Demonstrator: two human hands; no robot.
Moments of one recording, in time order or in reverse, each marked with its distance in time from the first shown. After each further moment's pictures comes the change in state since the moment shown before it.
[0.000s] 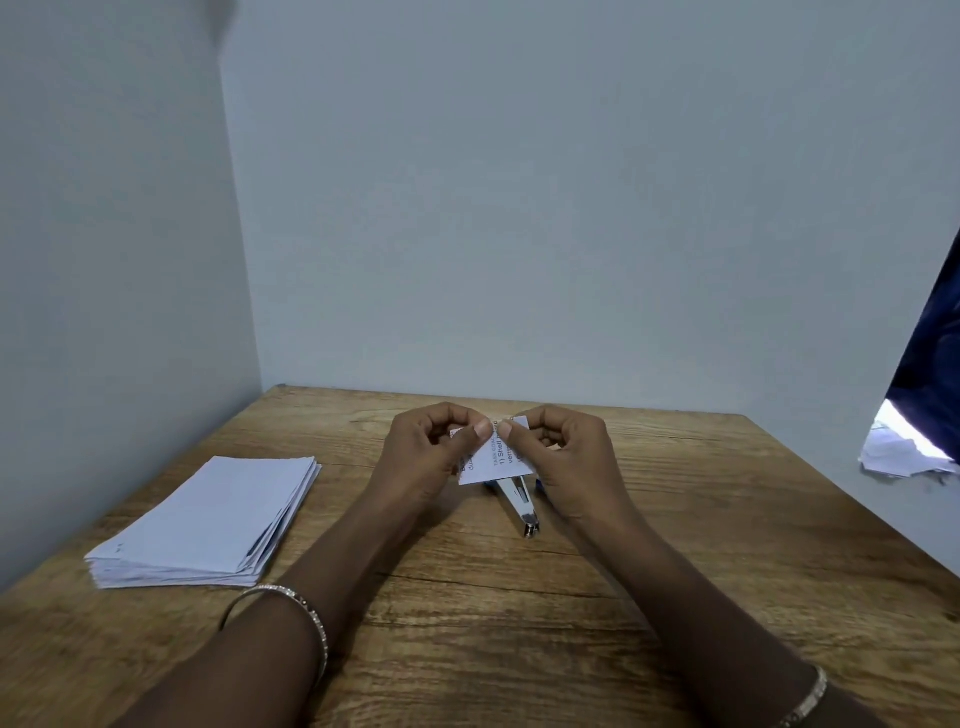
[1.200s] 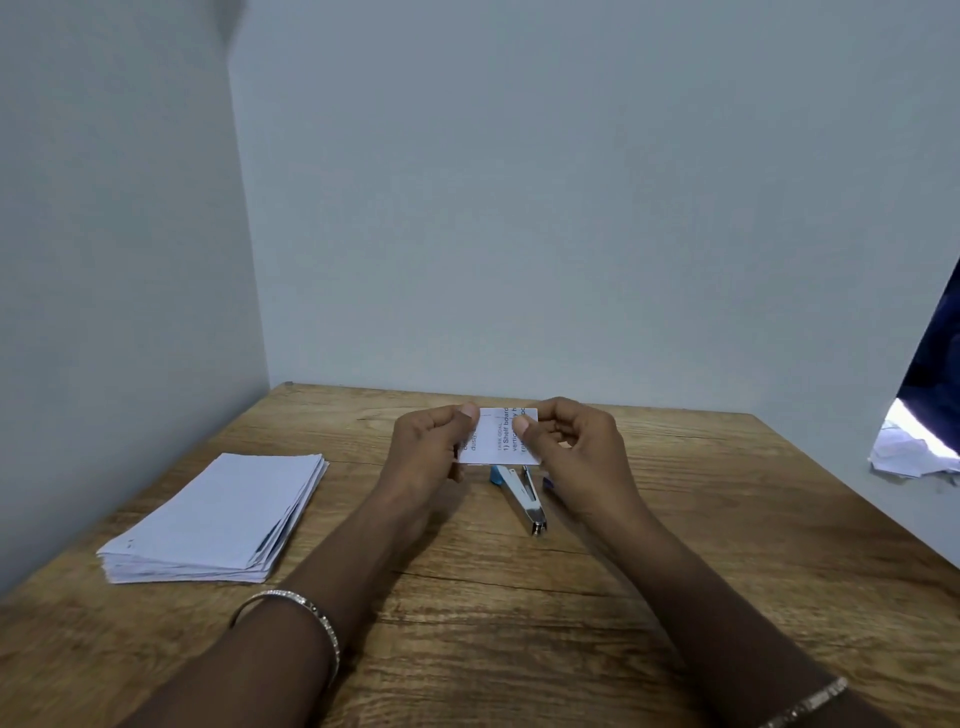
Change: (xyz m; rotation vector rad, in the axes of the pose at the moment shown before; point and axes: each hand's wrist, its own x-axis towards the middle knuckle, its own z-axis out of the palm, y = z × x) left_hand -0.001 0.006 0.003 -0.105 0.093 -0.220; right_hand -0.001 -0.006 0.000 -0.105 0.056 0.058
